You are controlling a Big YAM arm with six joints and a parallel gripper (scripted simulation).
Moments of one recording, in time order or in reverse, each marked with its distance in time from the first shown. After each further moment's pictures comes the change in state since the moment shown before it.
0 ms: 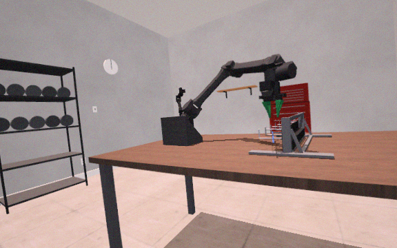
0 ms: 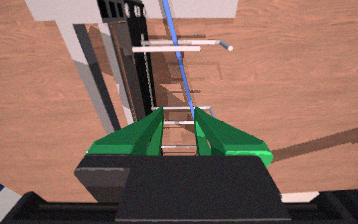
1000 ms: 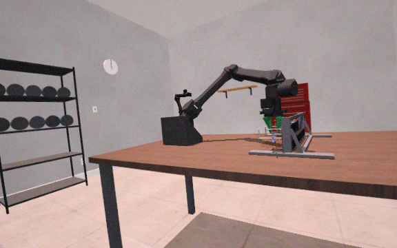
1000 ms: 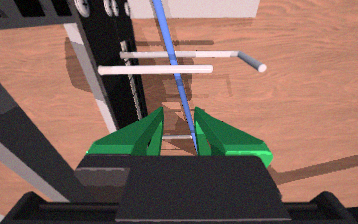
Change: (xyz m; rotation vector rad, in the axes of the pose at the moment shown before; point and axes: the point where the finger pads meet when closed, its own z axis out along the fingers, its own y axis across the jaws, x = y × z) arm 0.001 -0.001 0.068 0.007 0.000 0.000
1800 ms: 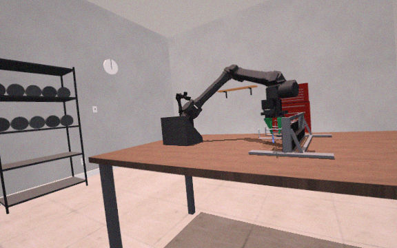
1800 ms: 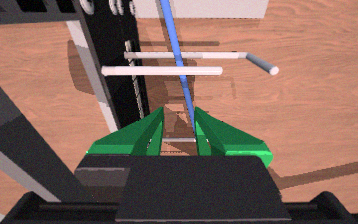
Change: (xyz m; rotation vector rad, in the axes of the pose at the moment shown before) arm 0.001 0.004 0.005 -0.014 -0.006 -0.009
